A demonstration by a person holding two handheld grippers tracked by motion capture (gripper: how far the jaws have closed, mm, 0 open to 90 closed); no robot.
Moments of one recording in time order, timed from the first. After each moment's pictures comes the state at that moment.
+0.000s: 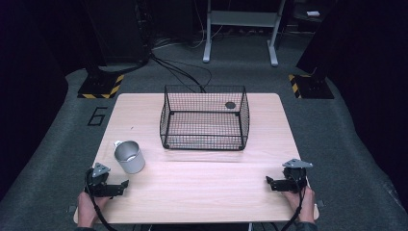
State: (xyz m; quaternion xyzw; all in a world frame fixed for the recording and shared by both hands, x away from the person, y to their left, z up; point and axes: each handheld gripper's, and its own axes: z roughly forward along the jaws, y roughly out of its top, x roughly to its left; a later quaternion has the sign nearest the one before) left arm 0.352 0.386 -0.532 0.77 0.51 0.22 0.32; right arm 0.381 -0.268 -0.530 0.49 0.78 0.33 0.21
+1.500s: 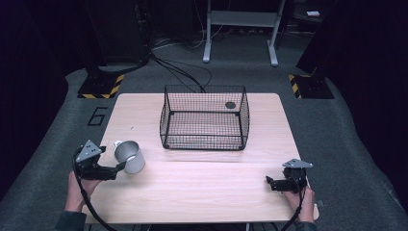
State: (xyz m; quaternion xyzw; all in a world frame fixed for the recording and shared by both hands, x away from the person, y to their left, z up) left arm 0.371 0.383 -0.439 0.78 0.40 0.25 0.42; right arm 0.381 -0.268 -0.530 0.49 0.78 0.33 0.21
